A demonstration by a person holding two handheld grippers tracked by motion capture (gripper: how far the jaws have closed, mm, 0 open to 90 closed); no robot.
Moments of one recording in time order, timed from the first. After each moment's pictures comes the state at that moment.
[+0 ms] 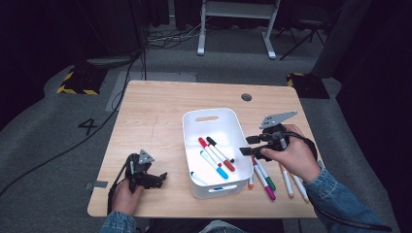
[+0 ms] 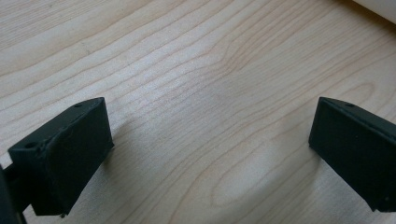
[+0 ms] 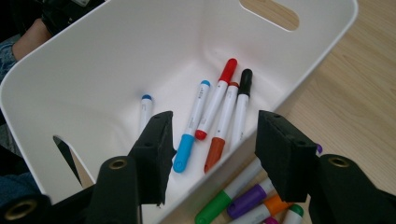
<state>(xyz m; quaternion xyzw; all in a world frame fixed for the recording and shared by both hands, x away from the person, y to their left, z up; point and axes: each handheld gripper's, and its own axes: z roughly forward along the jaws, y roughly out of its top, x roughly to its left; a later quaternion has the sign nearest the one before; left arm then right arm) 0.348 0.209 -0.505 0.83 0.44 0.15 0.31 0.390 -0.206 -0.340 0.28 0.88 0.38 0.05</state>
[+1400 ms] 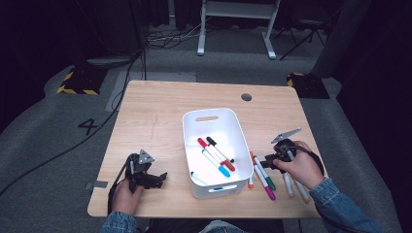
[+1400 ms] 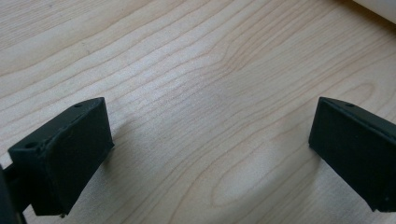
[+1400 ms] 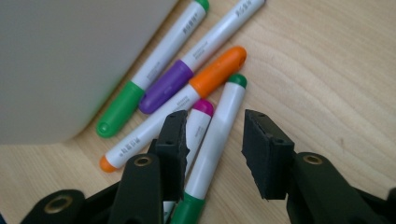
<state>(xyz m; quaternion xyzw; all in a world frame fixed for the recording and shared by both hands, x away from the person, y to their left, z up) 0.348 0.209 -0.505 0.83 0.44 0.15 0.31 0.408 -0.271 -0.437 0.37 0.89 0.26 0.04</state>
